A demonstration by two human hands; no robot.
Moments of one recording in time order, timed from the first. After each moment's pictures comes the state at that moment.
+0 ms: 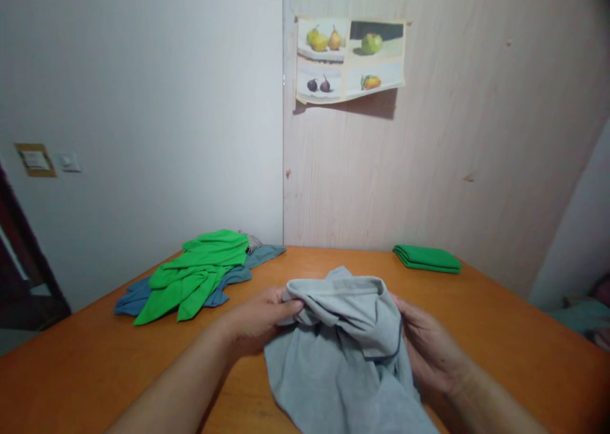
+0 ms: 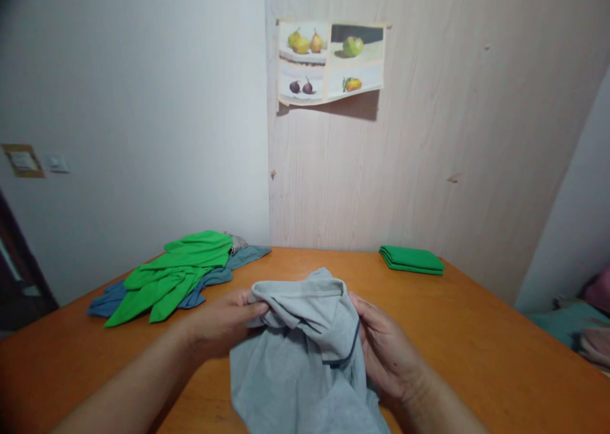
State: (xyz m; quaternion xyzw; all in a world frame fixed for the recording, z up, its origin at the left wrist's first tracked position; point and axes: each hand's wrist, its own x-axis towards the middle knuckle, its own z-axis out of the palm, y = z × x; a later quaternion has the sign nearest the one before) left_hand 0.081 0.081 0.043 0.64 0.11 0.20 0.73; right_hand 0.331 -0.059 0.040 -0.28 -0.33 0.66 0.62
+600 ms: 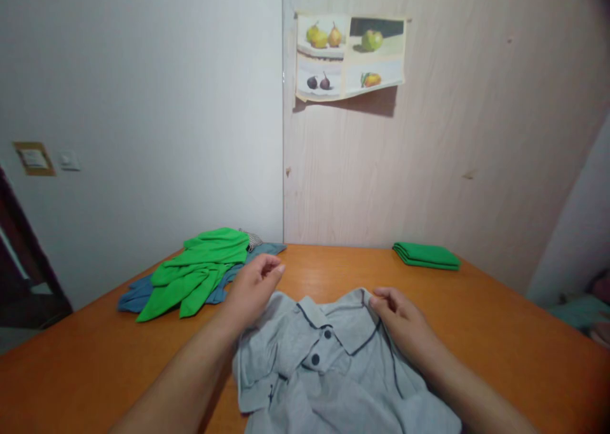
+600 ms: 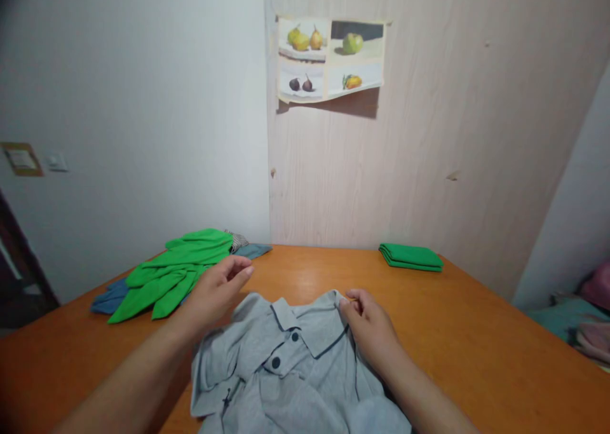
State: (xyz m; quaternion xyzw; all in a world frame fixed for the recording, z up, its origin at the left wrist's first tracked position) left_hand 0.072 0.090 0.073 0.75 0.35 0.46 0.31; right_hand 0.353 -0.034 0.006 -0.67 -0.50 0.13 0.53
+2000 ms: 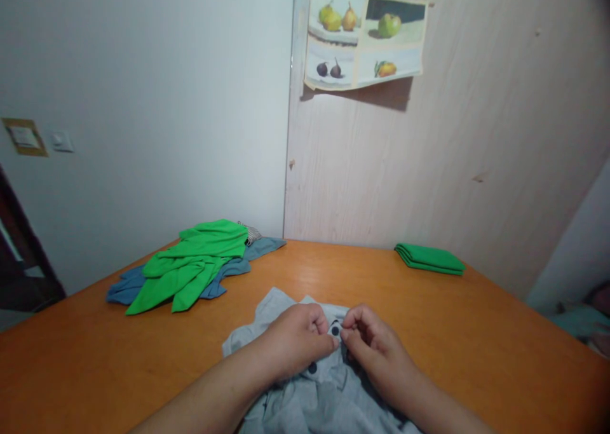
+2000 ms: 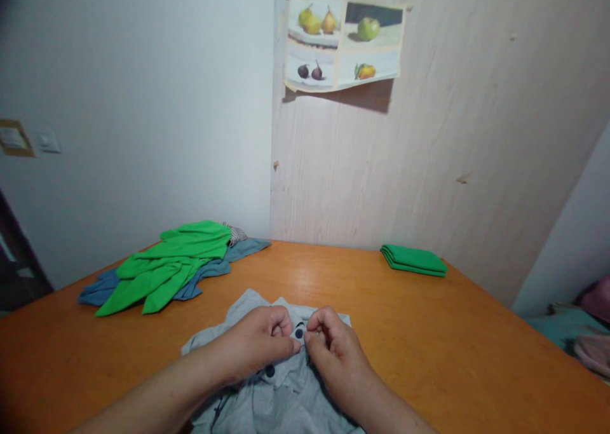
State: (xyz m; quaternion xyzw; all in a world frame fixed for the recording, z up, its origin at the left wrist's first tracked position) left_hand 0.120 0.041 0.030 0.79 0.36 0.19 0.47; right_hand 0.298 -0.043 -0.004 -0.54 -0.60 0.30 0.51
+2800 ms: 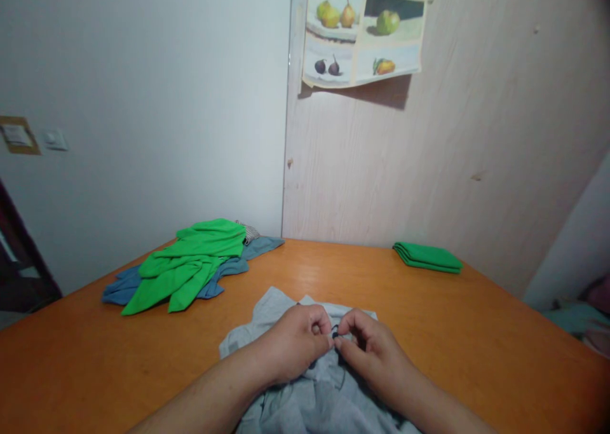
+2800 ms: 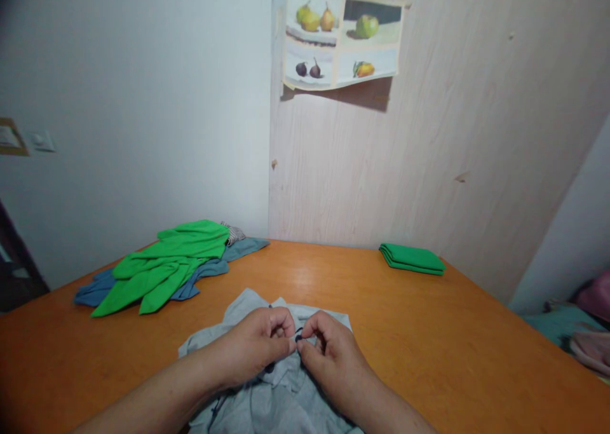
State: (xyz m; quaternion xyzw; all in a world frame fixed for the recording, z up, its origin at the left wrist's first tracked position) left_hand 0.120 0.038 0.029 0.78 0.30 0.21 0.50; right_hand 0.292 -0.044 0.002 -0.59 -0.62 0.23 0.46
